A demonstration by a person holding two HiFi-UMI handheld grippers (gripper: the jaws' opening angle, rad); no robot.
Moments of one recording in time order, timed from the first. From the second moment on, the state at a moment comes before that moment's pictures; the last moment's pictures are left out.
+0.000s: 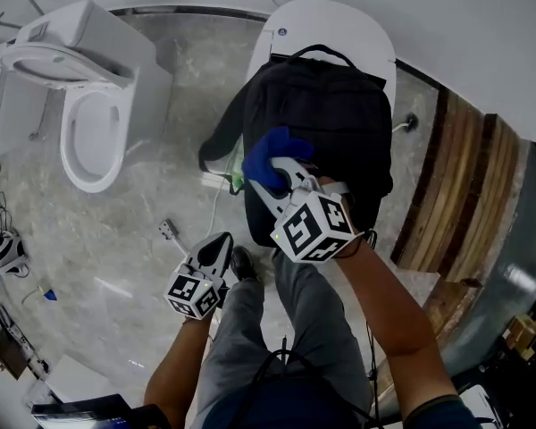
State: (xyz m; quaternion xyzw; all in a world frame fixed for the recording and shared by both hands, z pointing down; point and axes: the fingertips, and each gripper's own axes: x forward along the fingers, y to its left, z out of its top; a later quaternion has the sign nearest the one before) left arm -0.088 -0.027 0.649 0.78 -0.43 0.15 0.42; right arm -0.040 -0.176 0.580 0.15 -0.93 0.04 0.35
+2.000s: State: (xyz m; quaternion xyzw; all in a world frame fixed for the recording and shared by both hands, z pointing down) left arm -0.060 -0.030 0.517 0.85 -0.37 0.13 0.36; right arm 0.168 -0.038 0.644 0.48 -0.74 0.39 0.27
